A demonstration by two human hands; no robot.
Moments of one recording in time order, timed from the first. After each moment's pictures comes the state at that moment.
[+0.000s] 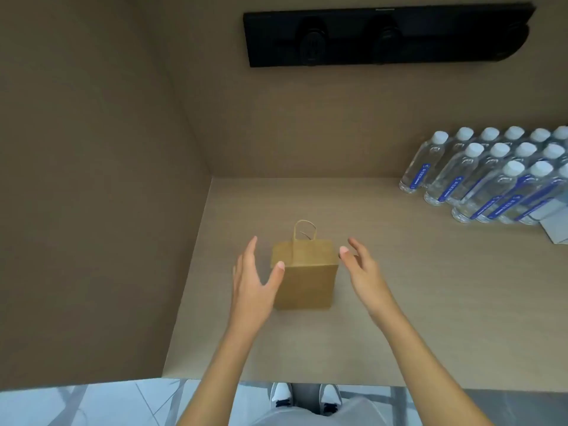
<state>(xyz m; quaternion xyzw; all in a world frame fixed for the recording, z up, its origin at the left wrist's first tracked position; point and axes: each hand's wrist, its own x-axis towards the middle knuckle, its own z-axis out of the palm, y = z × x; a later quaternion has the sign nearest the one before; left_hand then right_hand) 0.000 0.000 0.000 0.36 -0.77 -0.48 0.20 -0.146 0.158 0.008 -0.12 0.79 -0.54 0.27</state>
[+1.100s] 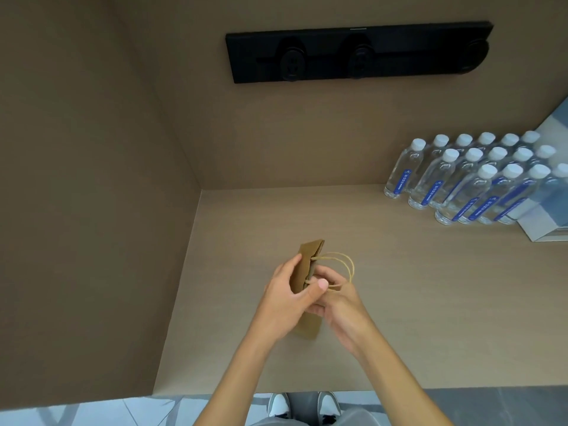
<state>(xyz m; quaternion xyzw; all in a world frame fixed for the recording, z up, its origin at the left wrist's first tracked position) -0.027 0.043 0.038 0.26 -0.76 -0.60 0.06 -0.099 0.157 0.022 -0.08 0.54 -0.73 0.41</state>
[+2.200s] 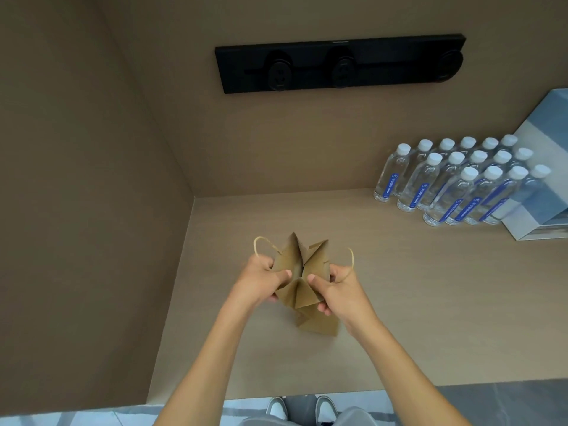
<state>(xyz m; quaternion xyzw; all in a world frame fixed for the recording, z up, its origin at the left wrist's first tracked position) -0.053 0.005 0.062 0.38 -0.75 -0.53 -0.07 -0.120 0.162 0.041 -0.08 0.76 -0.56 0.31</state>
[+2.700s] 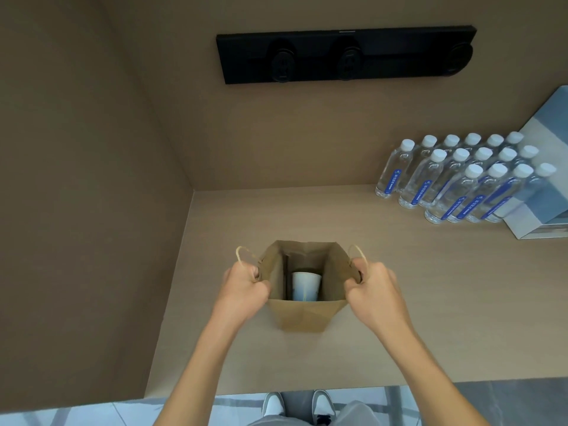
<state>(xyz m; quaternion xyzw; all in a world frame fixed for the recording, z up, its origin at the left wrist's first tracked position) -0.017 0.003 0.065 0.38 -0.83 -0.41 0.01 -0.123 0.198 0.077 -0.18 0.93 -0.31 0.10</state>
